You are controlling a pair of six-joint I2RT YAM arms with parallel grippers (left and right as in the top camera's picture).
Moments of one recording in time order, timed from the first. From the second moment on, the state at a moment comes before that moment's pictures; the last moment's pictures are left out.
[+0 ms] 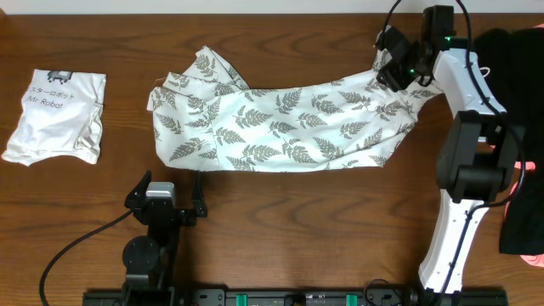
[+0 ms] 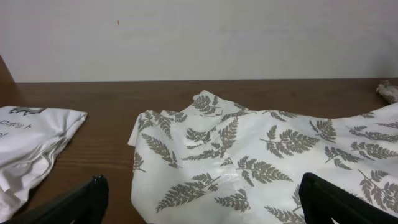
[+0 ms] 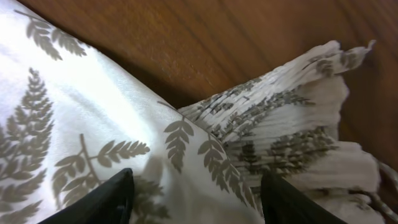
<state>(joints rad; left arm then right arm) -0.06 0.01 0.02 -0.12 -0.01 -0.01 -0.06 2.34 1.92 -0.72 -0.30 -0.77</state>
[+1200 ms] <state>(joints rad) -0.06 0.01 0.02 -0.12 -0.01 -0.01 0.03 2.09 1.91 -0.85 -0.29 -0.79</state>
